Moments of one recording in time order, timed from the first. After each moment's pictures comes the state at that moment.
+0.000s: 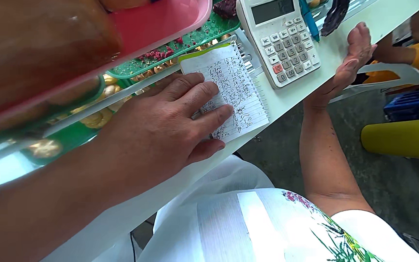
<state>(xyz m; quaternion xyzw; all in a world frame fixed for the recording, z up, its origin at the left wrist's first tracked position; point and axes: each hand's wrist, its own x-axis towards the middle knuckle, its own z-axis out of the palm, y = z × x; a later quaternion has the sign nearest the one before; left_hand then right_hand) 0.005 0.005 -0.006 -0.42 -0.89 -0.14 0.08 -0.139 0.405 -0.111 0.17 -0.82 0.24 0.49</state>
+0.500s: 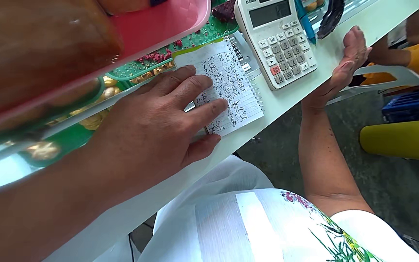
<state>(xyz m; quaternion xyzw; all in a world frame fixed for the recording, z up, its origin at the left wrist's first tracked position) 0.004 0.006 -0.002 -0.37 -0.91 -0.14 0.09 -0.140 0.404 -0.111 0.16 -0.83 0.24 0.48</state>
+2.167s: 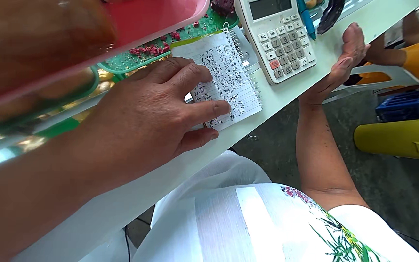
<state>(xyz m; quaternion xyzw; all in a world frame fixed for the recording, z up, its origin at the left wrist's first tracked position) -0.003 0.000 0.000 -0.41 -0.89 -0.17 0.06 -0.143 0.409 -0.116 0.17 -0.82 0.24 0.50</state>
